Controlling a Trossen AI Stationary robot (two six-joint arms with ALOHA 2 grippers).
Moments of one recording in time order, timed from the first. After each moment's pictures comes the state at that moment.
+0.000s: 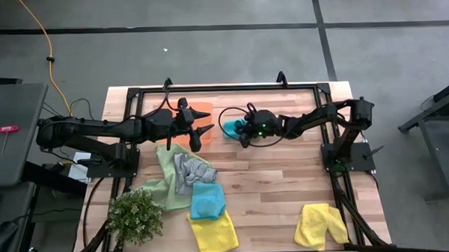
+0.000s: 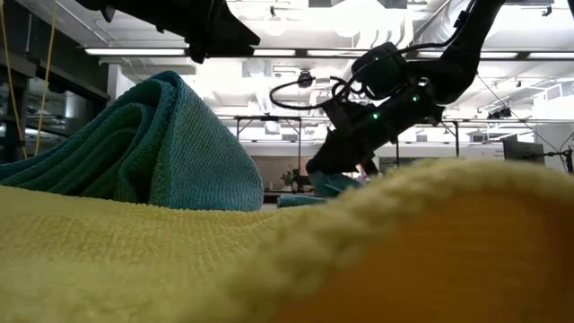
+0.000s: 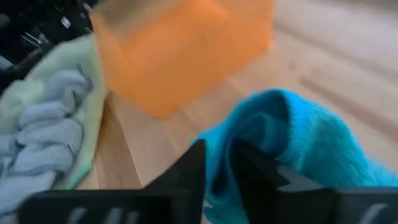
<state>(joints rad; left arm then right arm) 0.21 1.14 0.73 0.18 -0.25 0.03 -0.27 1.75 0.69 0.57 0.00 0.43</state>
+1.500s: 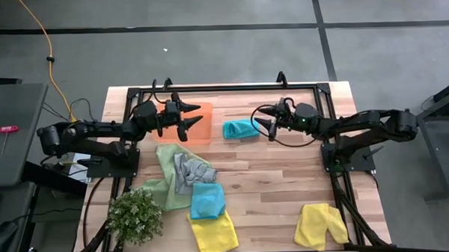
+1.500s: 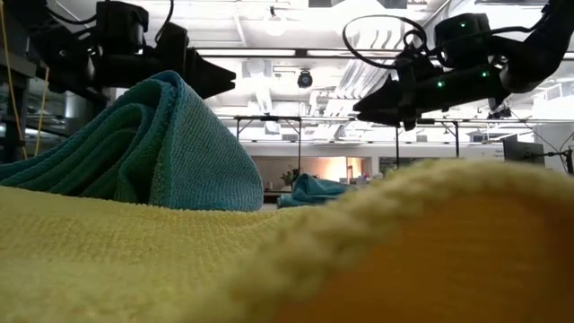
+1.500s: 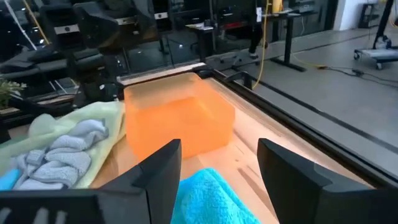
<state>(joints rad) 0.60 1.19 0.33 0.89 0.26 -0.01 -0.38 1.26 0.32 0.82 -0.04 0.09</state>
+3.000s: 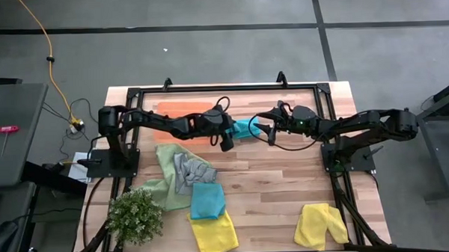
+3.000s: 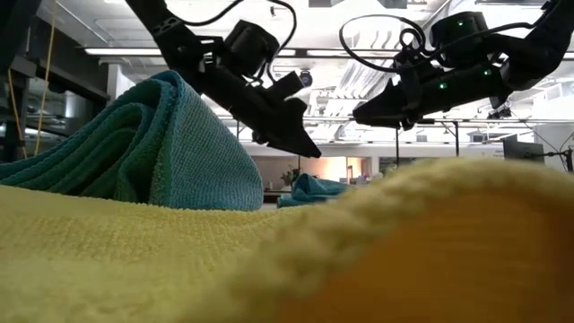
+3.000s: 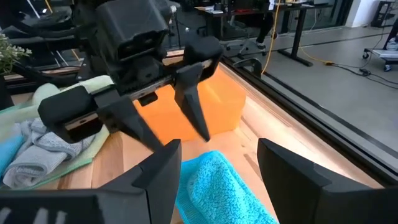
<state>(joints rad) 0.33 1.84 0.97 0.33 -0.16 0.07 -0.34 1.26 0.33 0.74 -0.03 0.02</state>
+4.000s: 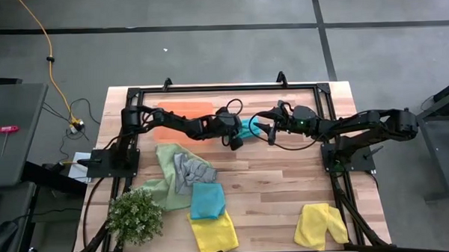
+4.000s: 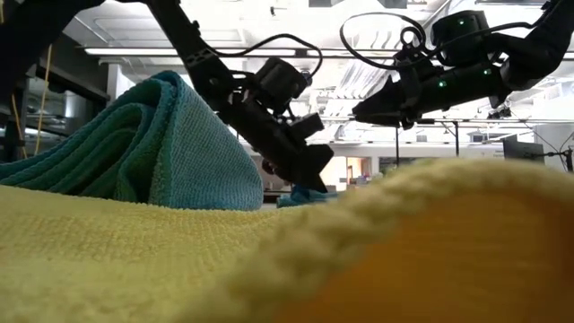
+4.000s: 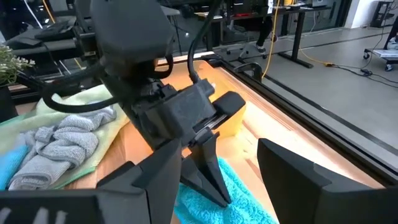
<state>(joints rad) 0.34 2.08 1.14 0.29 -0.22 0.00 -0.34 1.26 0.33 0.77 -0.03 0.05</state>
